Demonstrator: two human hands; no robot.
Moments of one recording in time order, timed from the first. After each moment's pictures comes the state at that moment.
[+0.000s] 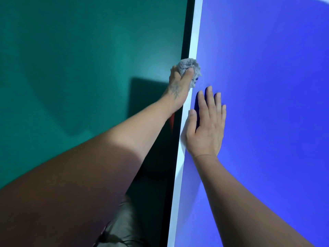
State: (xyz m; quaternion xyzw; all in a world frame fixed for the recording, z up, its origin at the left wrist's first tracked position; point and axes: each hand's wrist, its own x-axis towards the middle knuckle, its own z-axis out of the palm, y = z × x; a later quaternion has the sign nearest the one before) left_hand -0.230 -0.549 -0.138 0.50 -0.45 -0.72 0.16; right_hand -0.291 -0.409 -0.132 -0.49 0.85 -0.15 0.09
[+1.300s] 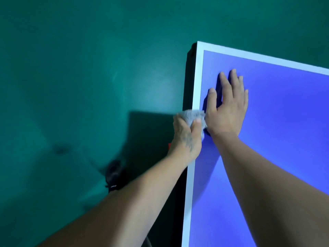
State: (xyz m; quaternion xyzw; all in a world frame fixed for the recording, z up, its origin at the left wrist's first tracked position) left_hand -0.282 -0.657 -0.150 0.55 -0.40 -0.72 0.12; right_hand -0.410 -0.666 -0.139 -0.44 0.88 -0.13 0.06
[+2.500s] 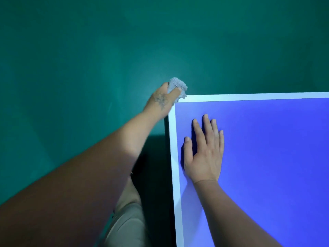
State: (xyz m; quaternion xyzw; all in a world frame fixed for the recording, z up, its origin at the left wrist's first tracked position) left_hand -0.355 -0.888 -0.146 0.50 -0.58 -0.64 0.04; right_hand -0.413 -0.674 -0.134 -0.44 0.88 -0.13 0.06
